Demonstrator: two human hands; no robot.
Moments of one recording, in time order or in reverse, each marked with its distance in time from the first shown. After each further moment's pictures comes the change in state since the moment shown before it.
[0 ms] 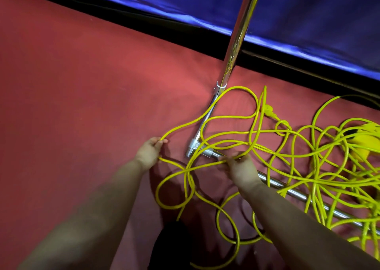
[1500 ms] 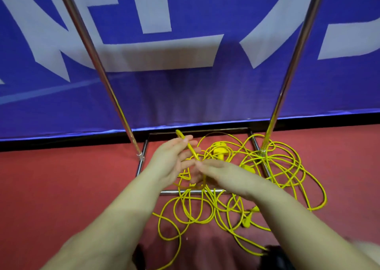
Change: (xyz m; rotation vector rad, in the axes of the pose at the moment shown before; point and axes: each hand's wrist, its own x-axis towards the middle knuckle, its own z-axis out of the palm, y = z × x) left_hand -0.430 0.269 0.131 -0.529 -0.647 0.415; right_hand -0.374 -0.080 -0.272 -0.176 -0.256 -0.512
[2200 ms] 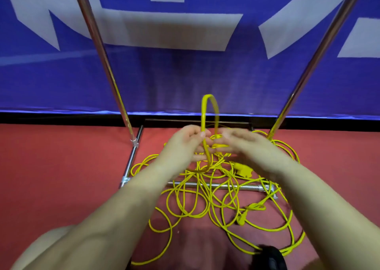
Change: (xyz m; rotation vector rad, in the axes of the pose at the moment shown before) left_hand 0.018 -0.015 -0.006 0.333 -0.100 0.115; right_hand 0.025 0.008 -0.041 0.274 0.222 -0.028
